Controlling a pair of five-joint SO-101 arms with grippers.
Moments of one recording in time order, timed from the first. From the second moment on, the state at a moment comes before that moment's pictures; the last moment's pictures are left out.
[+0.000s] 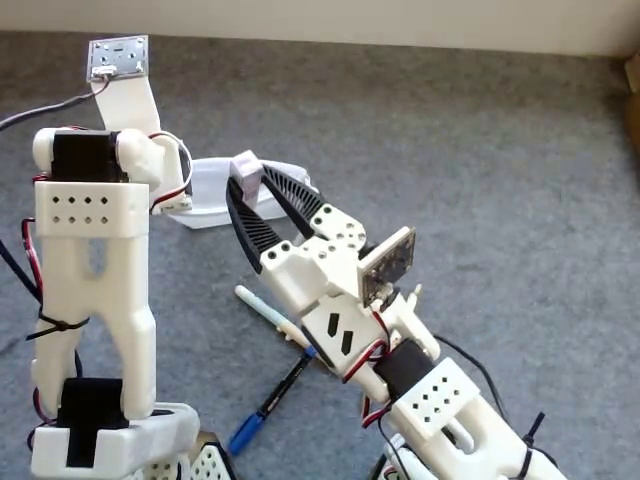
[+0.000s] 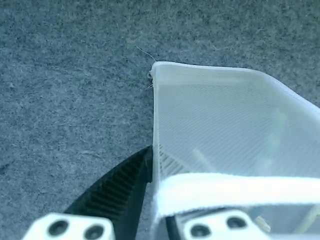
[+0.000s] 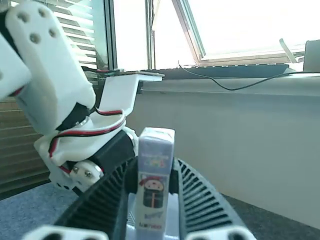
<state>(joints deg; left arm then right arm) -4.8 -9.2 -12.4 100.2 16.8 -42.5 -58.5 66.9 -17.4 -1.5</state>
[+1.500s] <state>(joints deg) -4.8 -9.6 -11.0 100.2 16.8 -42.5 -46.2 66.4 -31.6 -1.5</state>
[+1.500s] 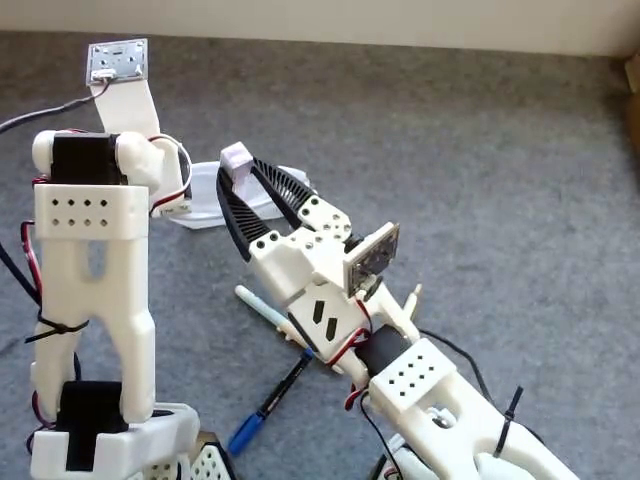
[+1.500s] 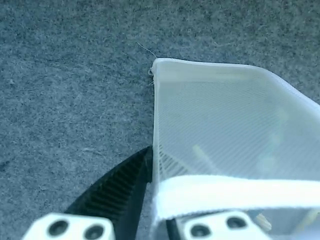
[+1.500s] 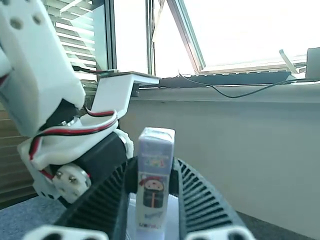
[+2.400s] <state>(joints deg) -4.9 -9.5 -11.0 100.2 16.8 -41.1 -43.8 67.6 -32.2 -1.5</state>
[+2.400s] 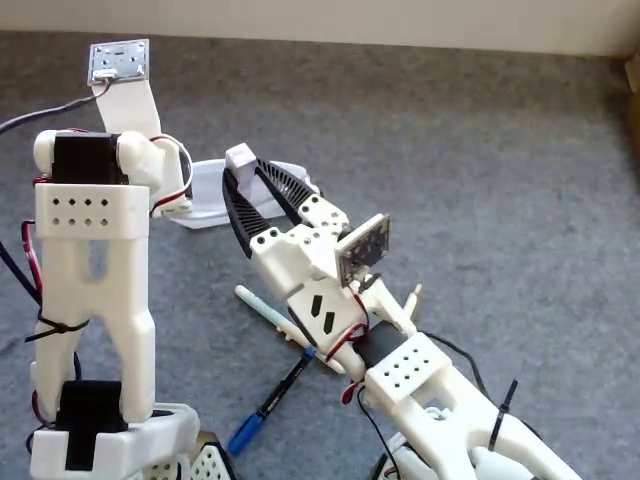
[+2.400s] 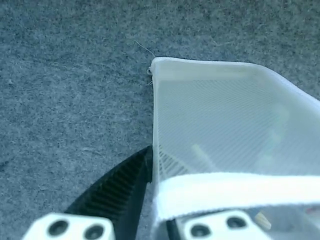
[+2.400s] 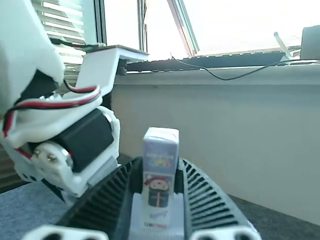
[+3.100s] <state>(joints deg) -4.7 -9.3 -11.0 100.2 16.8 -41.1 -52.0 67.9 -18.4 -1.5</state>
